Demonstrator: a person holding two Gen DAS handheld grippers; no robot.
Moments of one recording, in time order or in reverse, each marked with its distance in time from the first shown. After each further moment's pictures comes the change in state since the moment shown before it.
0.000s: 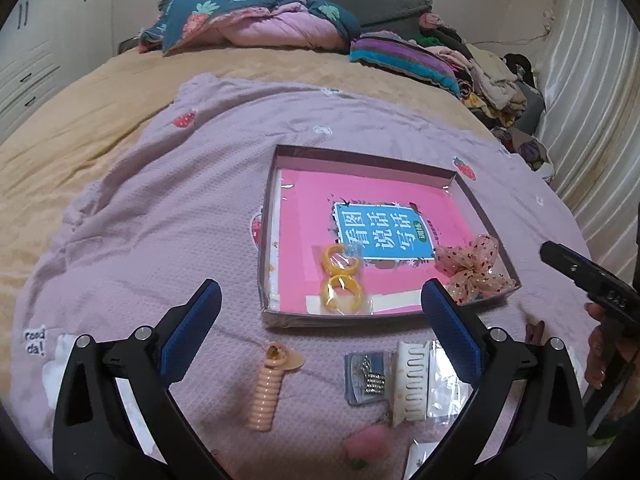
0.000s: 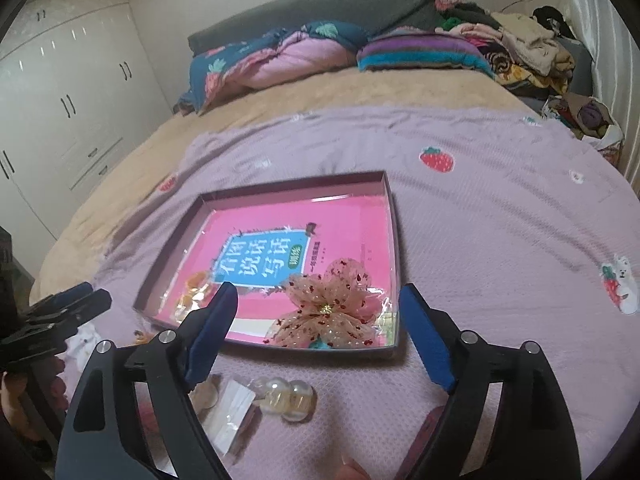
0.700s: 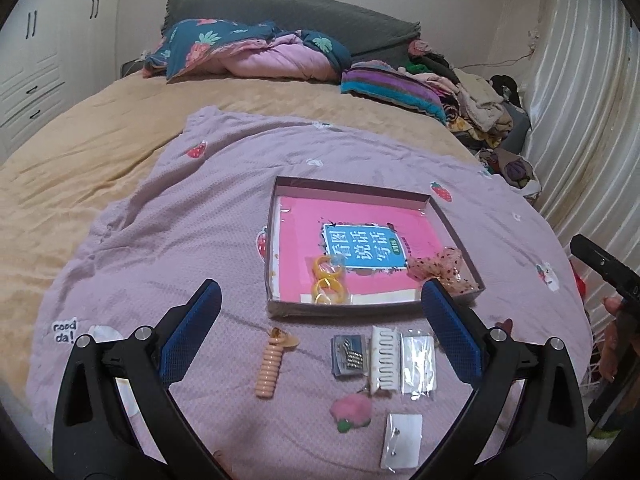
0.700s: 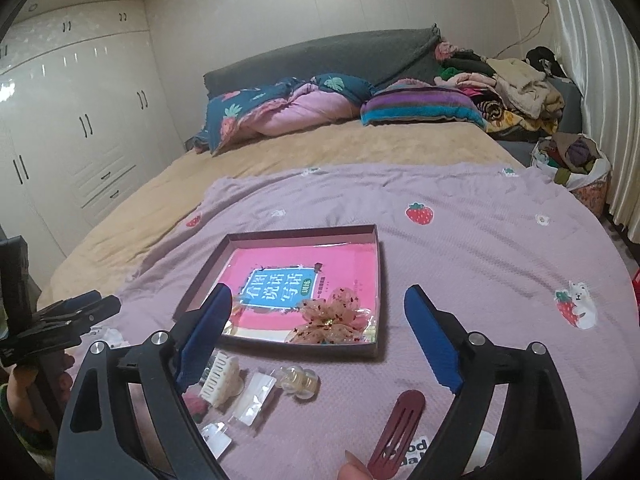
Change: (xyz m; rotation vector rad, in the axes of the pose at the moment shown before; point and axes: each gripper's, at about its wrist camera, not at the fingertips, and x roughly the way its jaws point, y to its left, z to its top) left arm -0.067 -0.007 -0.011 0.010 -0.099 -0.021; right arm -0.098 0.009 -0.005 -0.045 -0.159 -0.006
